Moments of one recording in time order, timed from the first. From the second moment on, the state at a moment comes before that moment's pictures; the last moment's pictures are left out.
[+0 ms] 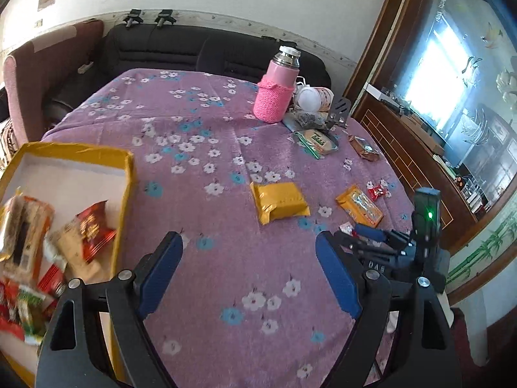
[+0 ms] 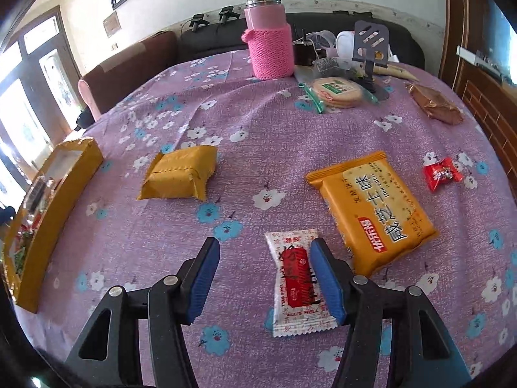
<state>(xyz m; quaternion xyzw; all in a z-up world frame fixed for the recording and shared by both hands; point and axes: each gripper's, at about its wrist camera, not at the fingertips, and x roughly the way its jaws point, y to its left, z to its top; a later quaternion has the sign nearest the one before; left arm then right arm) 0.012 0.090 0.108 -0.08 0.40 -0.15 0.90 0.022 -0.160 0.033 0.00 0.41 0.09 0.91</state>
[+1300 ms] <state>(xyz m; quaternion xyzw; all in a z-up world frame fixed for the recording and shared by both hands) 0.093 -0.064 0.016 0.15 0.47 -0.26 0.83 0.027 -0.193 0.025 0.08 0.44 0.13 0.89</state>
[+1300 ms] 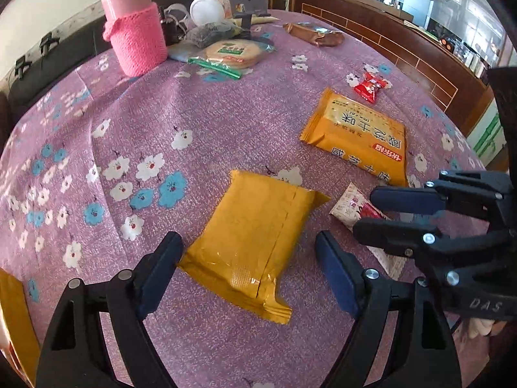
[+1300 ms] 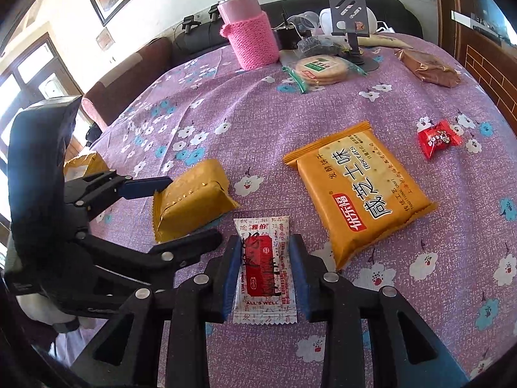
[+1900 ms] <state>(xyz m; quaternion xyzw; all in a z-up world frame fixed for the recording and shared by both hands) 0.087 -0.065 0.028 0.16 0.46 -0.28 0.83 0.019 -0.183 0.026 0.03 0.43 0.08 0.90</state>
